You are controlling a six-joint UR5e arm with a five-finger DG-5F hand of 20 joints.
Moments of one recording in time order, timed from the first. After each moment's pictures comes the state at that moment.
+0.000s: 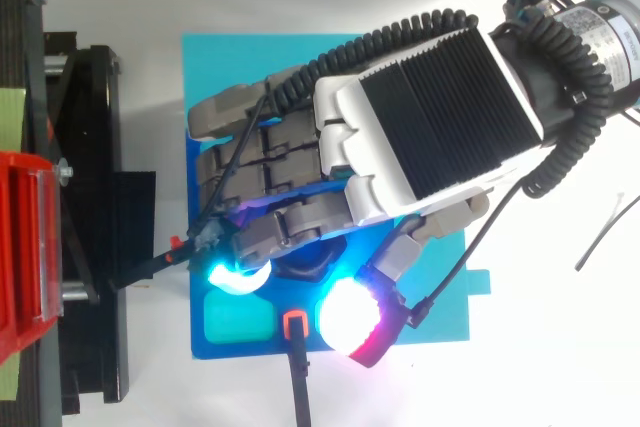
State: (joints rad) arm -0.03 -2.28 -1.18 -2.74 -2.05 -1.30
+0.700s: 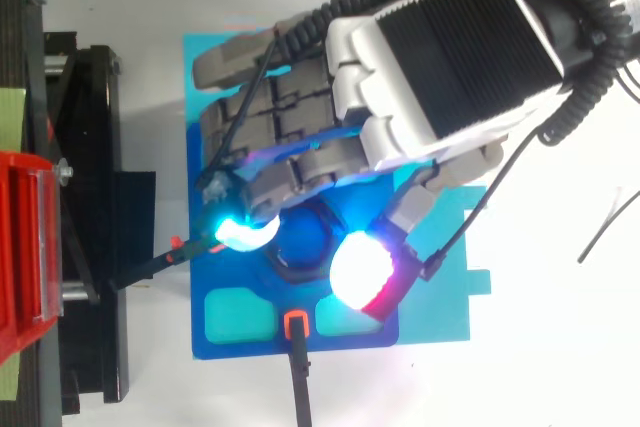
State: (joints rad) arm -0.08 -2.28 -1.17 -2.72 -2.11 -1.30
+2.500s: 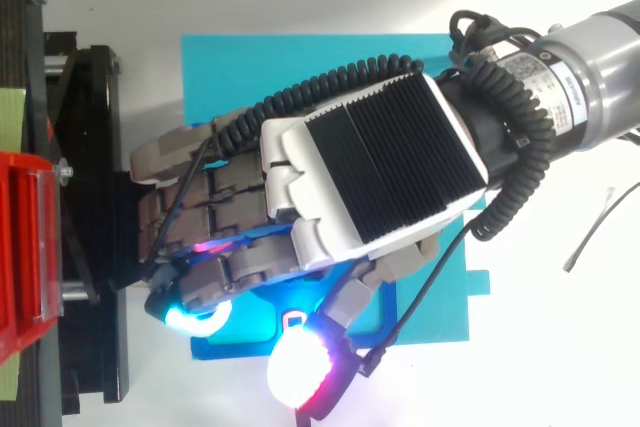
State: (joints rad) arm 0.01 -2.34 -1.14 -2.64 -2.00 -1.23
